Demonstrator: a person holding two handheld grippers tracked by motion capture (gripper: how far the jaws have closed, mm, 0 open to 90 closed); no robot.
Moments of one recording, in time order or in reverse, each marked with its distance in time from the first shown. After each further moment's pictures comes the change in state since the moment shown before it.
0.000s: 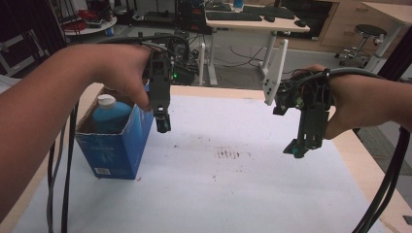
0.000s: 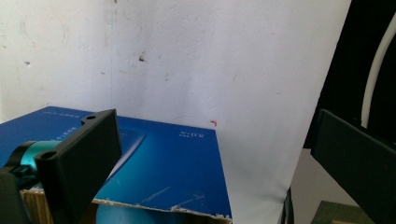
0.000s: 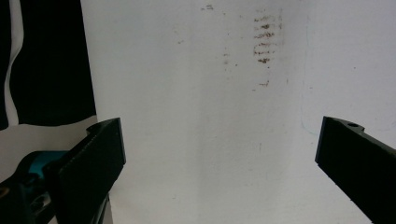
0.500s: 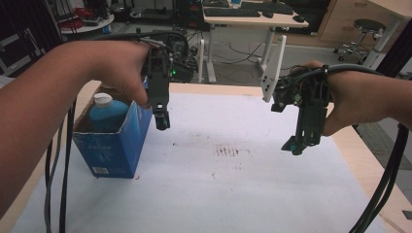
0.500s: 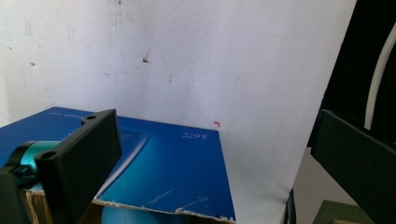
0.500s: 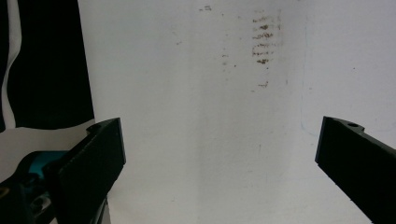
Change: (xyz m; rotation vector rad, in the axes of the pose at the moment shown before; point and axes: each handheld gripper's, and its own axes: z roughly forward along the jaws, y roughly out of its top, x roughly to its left) left arm 0.001 0.004 -0.002 -0.003 0.010 0.002; right arm -0.001 -0.002 0.002 -0.008 -0.004 0.005
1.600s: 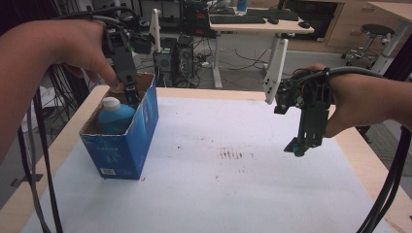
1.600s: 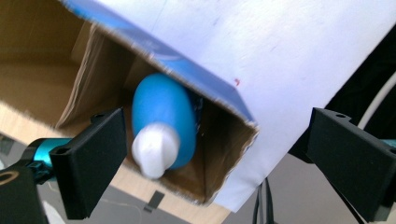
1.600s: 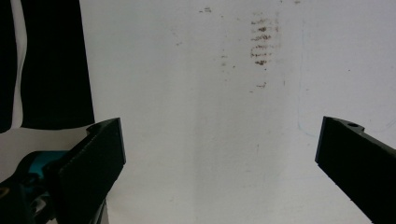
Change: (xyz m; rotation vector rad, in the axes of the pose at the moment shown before) left arm 0.020 -0.069 -0.042 -0.010 0.046 -0.379; right arm 0.004 -0.003 -0.004 -0.015 -0.012 -0.015
